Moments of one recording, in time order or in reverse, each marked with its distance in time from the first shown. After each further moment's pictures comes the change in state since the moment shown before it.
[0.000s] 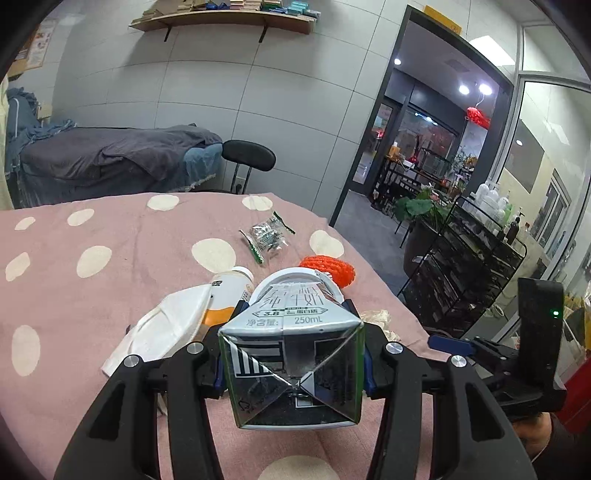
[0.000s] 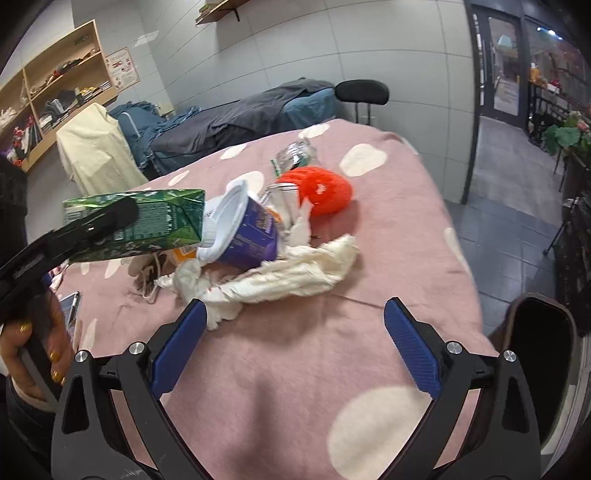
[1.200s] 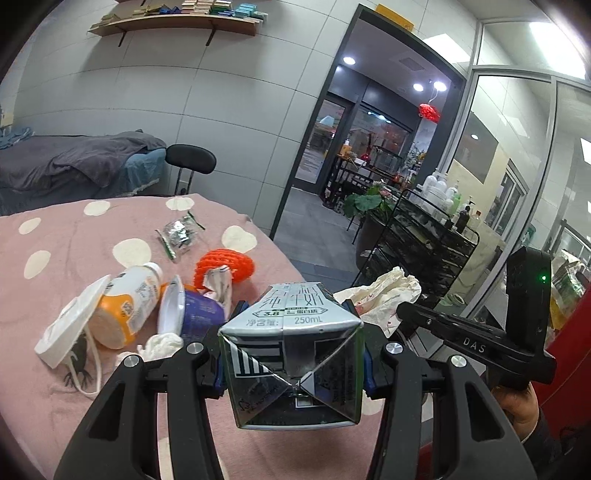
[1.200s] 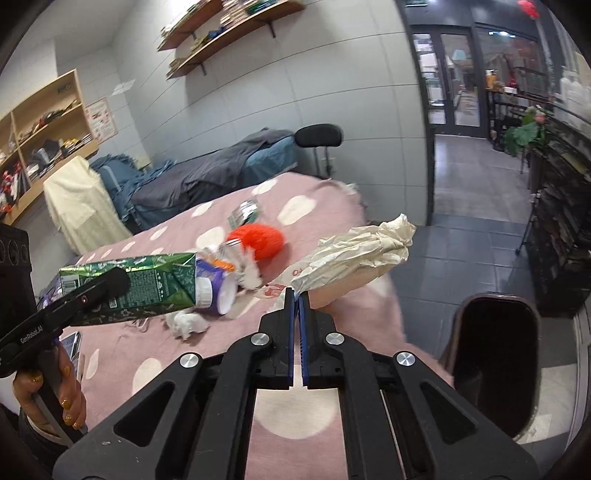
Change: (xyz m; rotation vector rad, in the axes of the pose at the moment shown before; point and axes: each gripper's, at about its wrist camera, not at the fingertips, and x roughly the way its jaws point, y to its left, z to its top) left arm 0.002 -0.080 -0.015 0.064 0.003 -0.202; right arm -0.104 -0.063 -0.017 0.118 -0.213 -0.102
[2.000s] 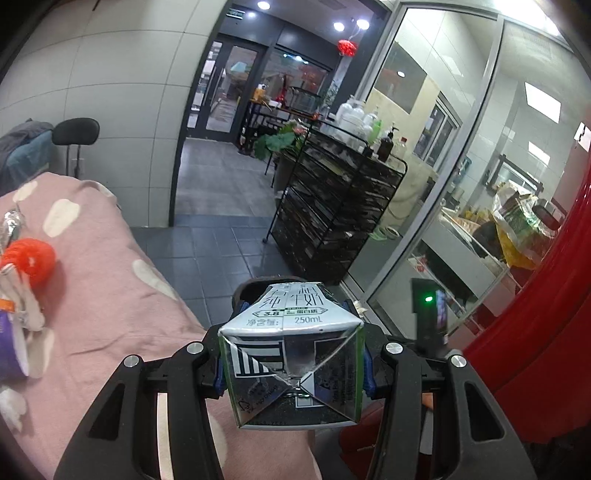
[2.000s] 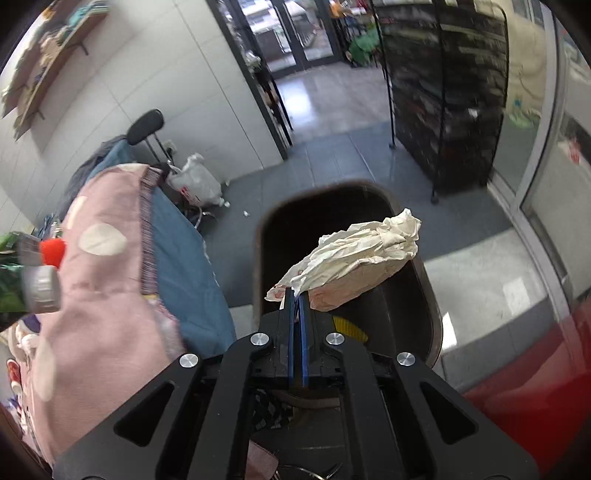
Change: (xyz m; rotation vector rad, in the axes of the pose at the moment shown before) left arm 0.127 -0.133 -0.022 0.157 0.235 -0.288; right arm 0.018 -0.236 -0.098 0.453 0.157 -0.375
